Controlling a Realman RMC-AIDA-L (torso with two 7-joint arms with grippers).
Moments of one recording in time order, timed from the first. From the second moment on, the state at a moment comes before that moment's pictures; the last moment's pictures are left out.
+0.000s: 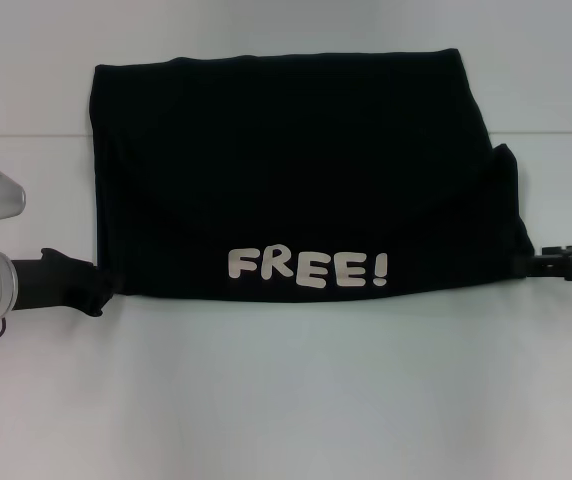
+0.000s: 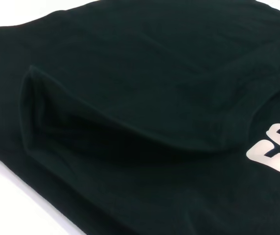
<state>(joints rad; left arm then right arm) -0.59 -2.14 0.58 0.77 2.46 1.08 -1.62 0.66 1.96 -0.60 -0.61 -2.38 -1.20 1.94</state>
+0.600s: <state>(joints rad) -0.59 -2.14 0.58 0.77 2.46 1.09 -1.62 0.70 2.01 -0.78 -0.61 -2.41 -1.03 1.92</state>
